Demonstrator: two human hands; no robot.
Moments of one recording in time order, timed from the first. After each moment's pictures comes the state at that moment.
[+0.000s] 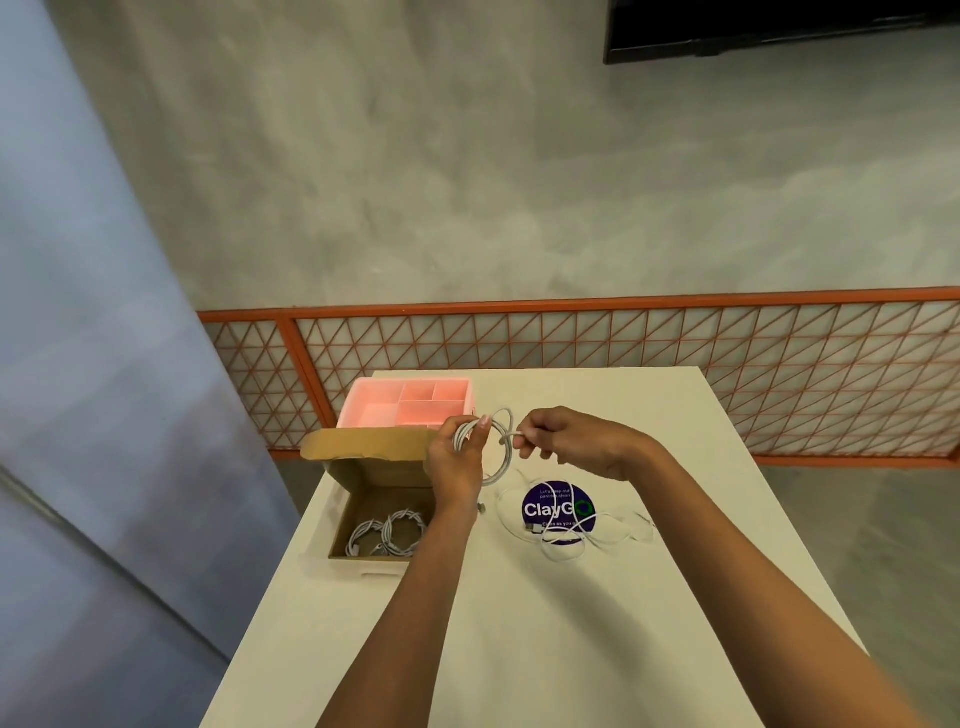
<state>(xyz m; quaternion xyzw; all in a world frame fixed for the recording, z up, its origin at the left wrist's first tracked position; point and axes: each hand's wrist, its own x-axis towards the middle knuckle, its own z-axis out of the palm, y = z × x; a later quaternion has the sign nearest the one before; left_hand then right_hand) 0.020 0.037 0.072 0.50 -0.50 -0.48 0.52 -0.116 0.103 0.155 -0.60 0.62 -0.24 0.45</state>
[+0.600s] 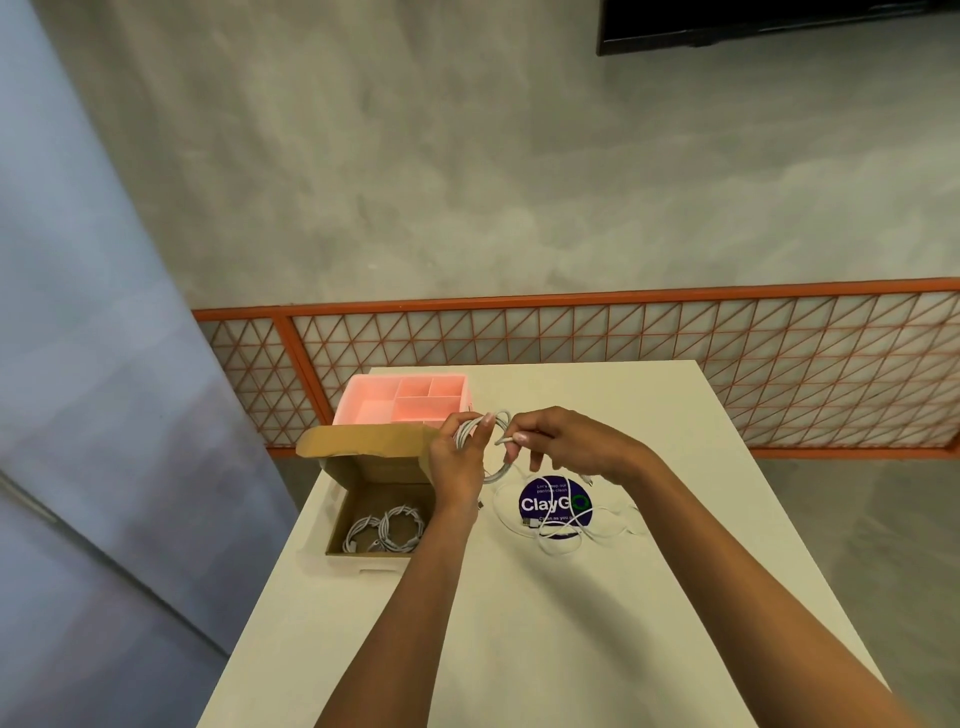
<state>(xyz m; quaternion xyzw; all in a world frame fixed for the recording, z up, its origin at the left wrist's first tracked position) 0.016 0.043 0.073 0.47 -0.51 -0.50 0.52 -0.117 0.109 0.146 -0.68 0.60 -0.25 0.36</state>
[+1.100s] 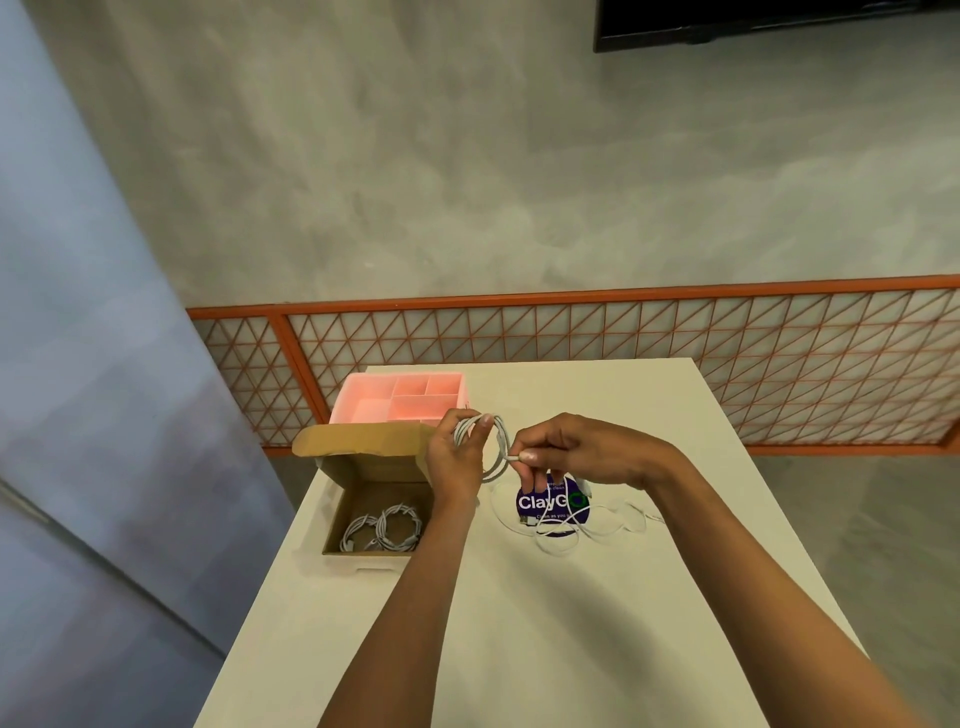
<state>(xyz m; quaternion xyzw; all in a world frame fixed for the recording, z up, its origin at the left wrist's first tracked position) 0.016 0.042 0.071 0.44 -0.54 -0.48 0.54 -0.125 0.128 0.158 -0.71 0.50 -0.22 0.43</state>
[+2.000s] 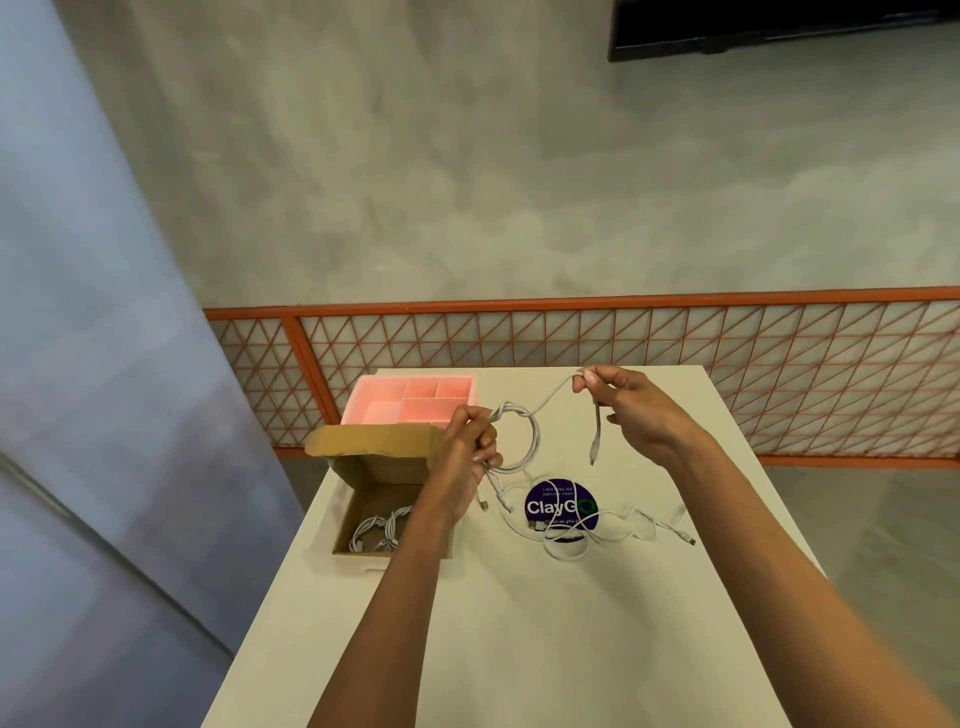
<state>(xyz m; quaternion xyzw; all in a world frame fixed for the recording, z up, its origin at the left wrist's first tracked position) 0.037 0.043 0.095 0.31 -0.47 -0.71 0.42 -0.151 0.113 0.160 -0.47 0.62 -0.49 0.40</state>
